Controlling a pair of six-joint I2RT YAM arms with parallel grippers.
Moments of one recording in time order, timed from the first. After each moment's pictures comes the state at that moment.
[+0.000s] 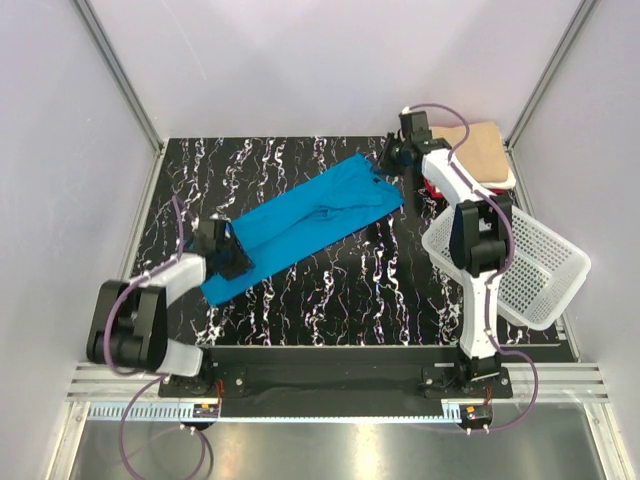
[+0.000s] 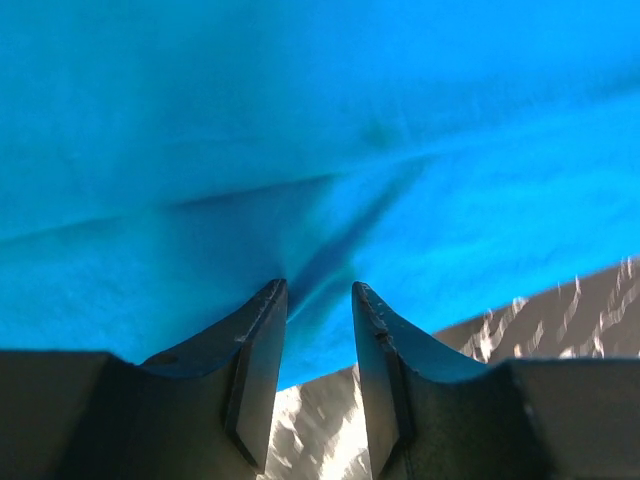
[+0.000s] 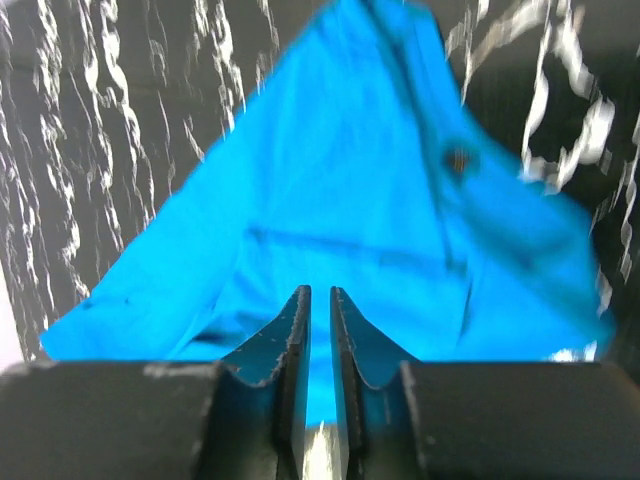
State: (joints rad) left arm -0.10 1.44 0.66 -0.20 0.11 -0.64; right arm 0.22 2.25 1.99 -0.49 -0.24 0.55
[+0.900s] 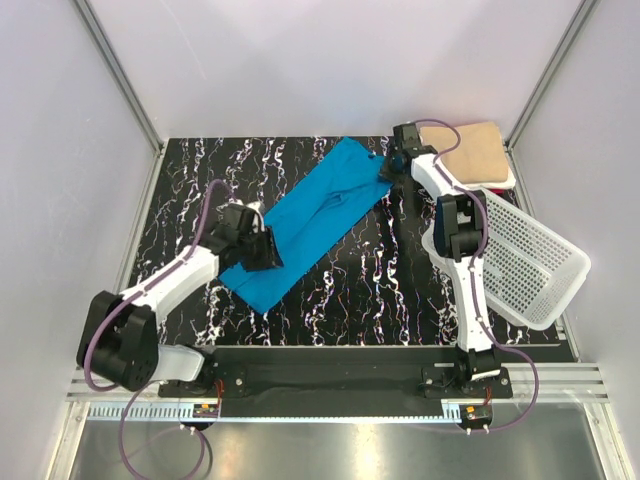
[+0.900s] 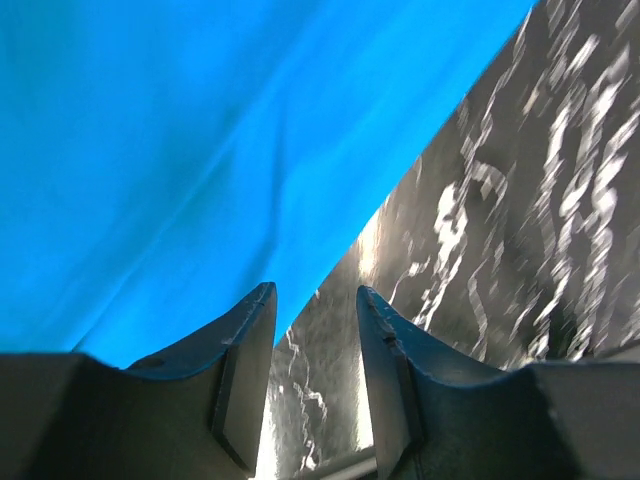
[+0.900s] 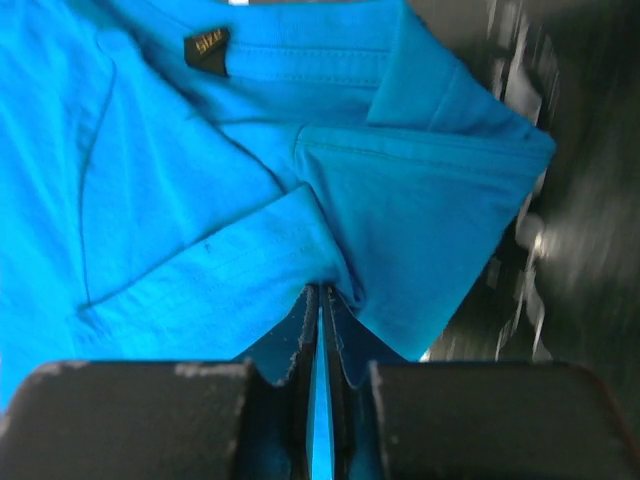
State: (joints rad) left arm -0.37 1.31 0.82 -0.43 0.18 -0.51; right arm 0.21 2.52 2.16 -0.52 -0.05 0.61
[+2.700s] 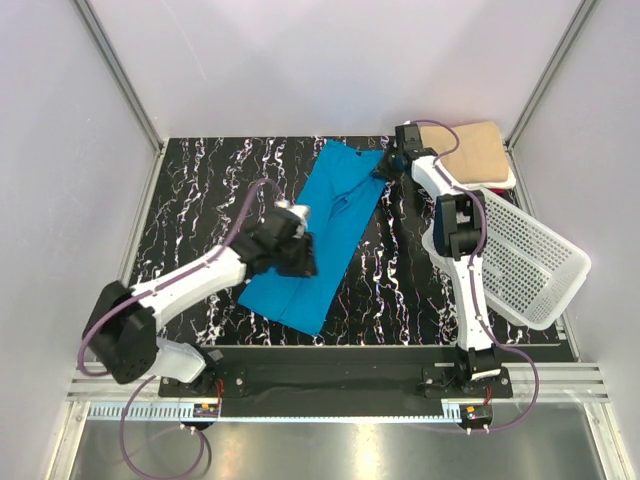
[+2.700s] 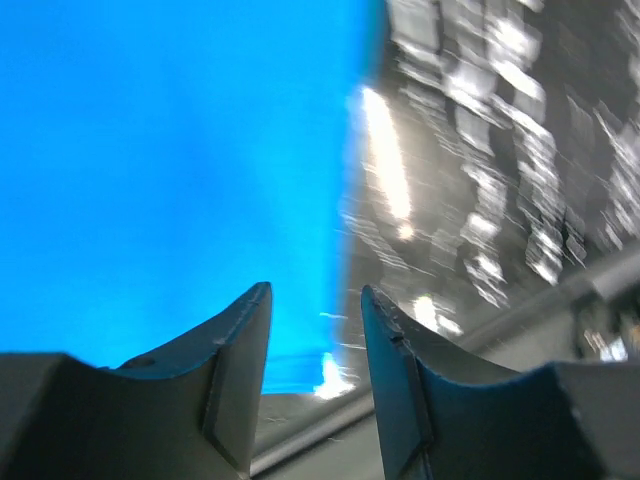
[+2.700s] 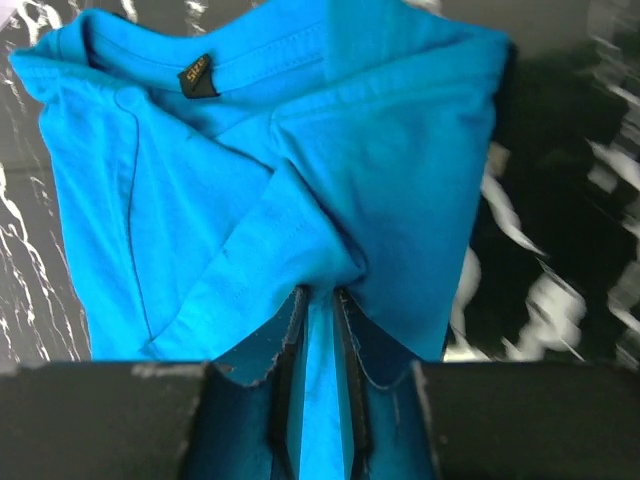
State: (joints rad) left arm -0.76 1.40 0.97 -0.48 0.07 -0.58; right arm 0.19 2.57 2.20 -0.42 -0.18 0.67
